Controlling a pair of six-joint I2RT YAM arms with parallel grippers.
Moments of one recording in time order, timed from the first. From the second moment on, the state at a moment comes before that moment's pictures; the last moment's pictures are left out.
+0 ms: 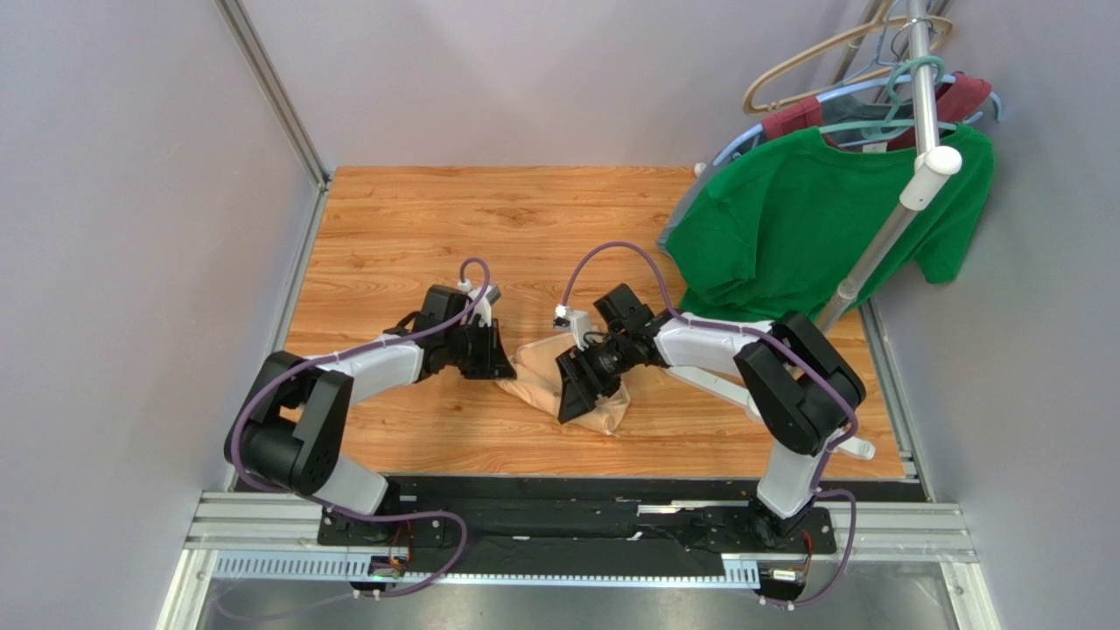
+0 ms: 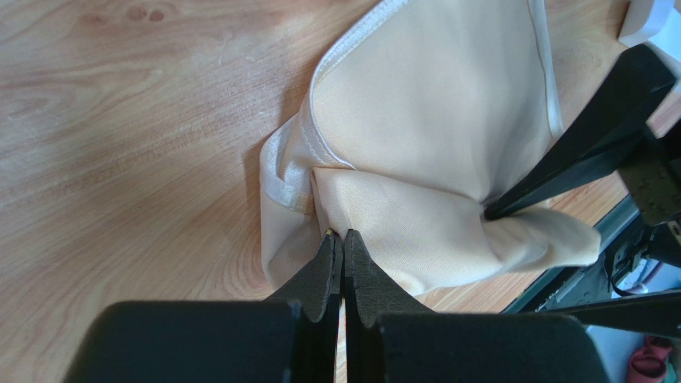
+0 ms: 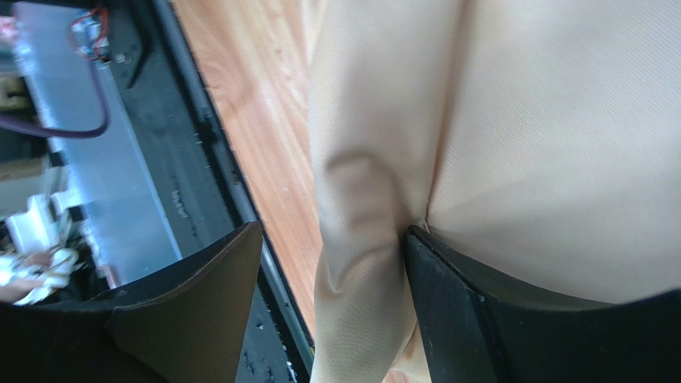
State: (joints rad) left arm -0.36 1.48 0.64 -0.06 0.45 -0.37; right arm 0.68 1.80 0.97 -0.25 -0.79 0.09
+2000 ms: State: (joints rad) left arm -0.35 1.42 0.73 -0.17 0.40 -0.37; right arm 1.02 1.68 0.95 -0.30 0.00 -0.03
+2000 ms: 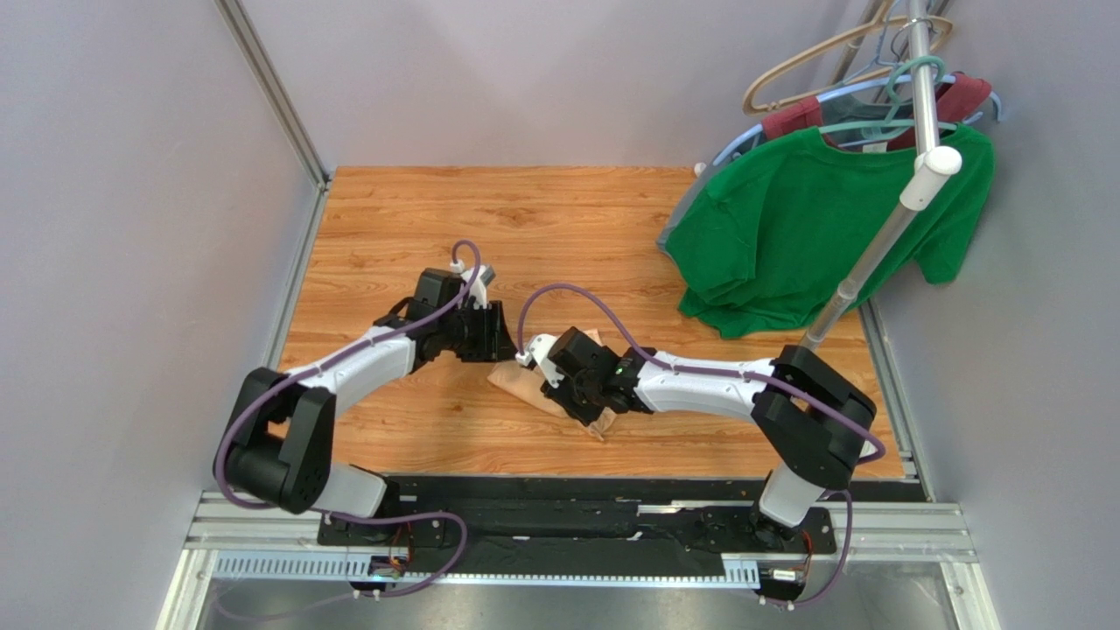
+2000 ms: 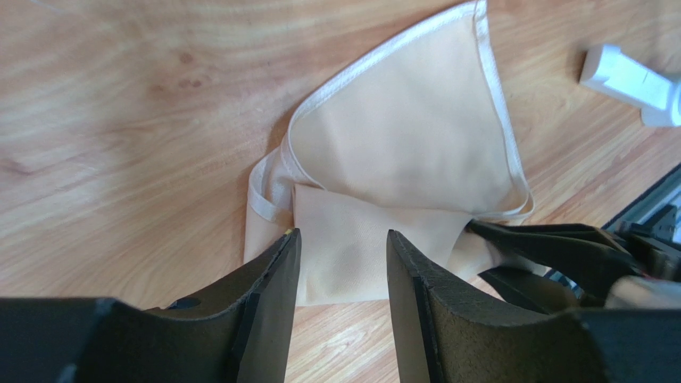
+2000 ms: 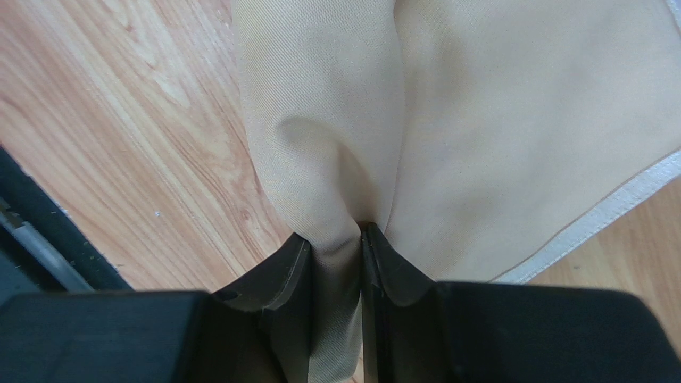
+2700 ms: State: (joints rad) left arm -0.34 1.05 0.38 0.10 0.32 -0.39; right arm 0.75 1.79 0.95 -0.19 -0.67 0.04
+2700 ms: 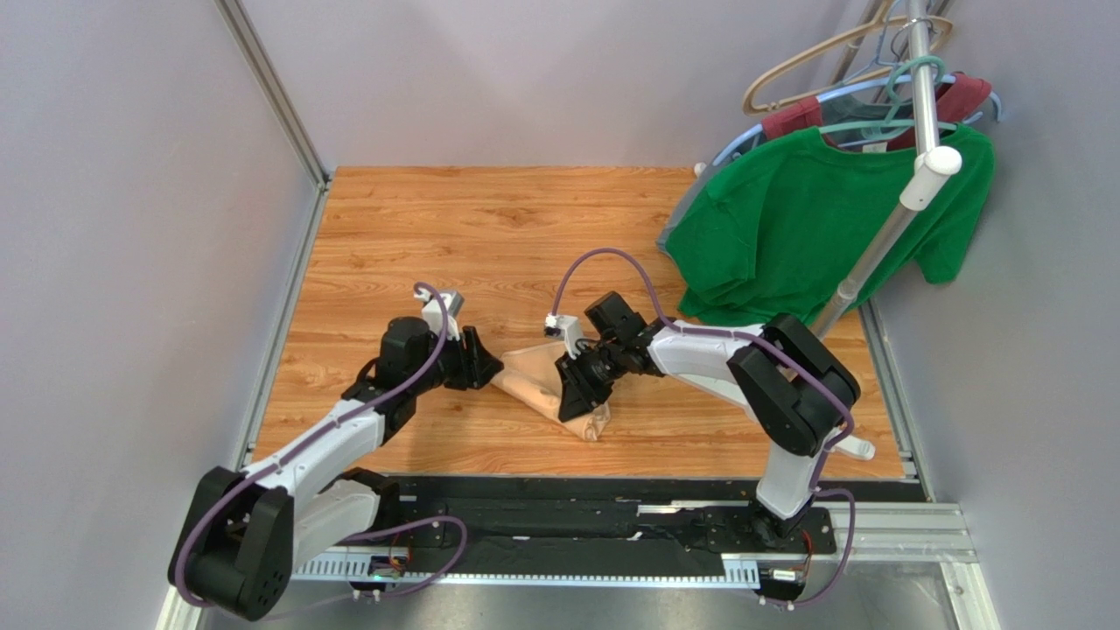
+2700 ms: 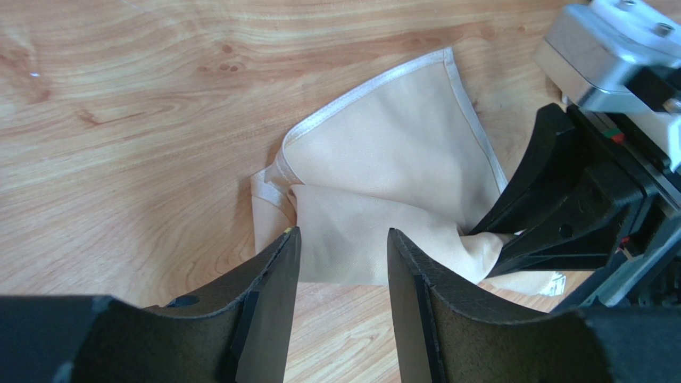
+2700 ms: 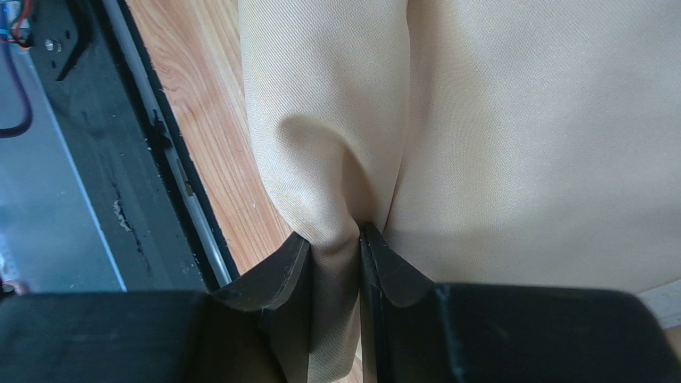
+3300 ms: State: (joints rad) left arm -0.34 1.05 0.32 0.19 0.26 -0.39; right arm 0.66 1.90 0.97 -0.18 -0.91 0.07
